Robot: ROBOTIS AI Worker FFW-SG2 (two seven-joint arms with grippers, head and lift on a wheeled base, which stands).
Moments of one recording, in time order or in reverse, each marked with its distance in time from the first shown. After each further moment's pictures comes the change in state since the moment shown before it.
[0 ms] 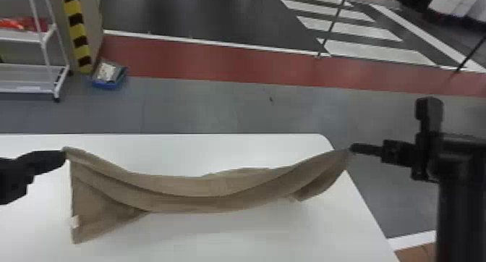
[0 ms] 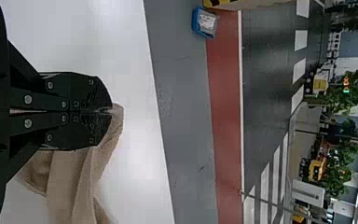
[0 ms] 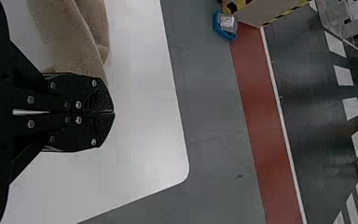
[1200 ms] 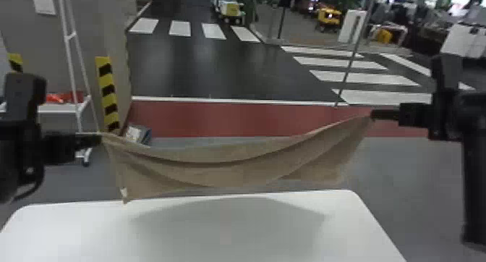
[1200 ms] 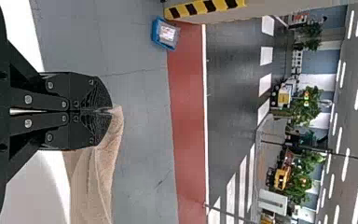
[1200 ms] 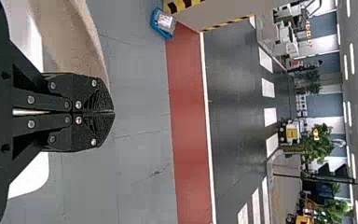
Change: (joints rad) left arm -0.521 -0.018 0.006 0.412 0.003 0.001 0.070; right arm -0.489 -0.026 0.149 0.297 -0.004 -0.139 -0.160
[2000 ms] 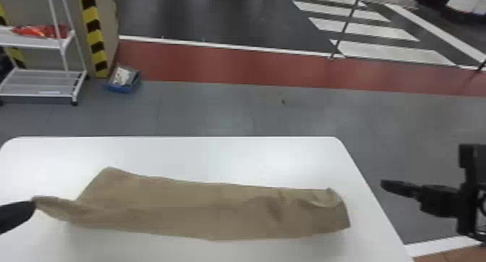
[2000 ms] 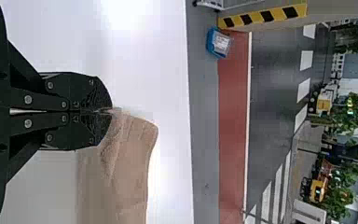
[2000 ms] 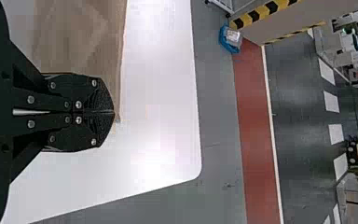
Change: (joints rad) left arm 0.742 0.006 0.221 -0.358 0.041 -0.263 -0.168; right arm 0.828 0.001 -0.294 -0.375 -0.213 -0.146 0.168
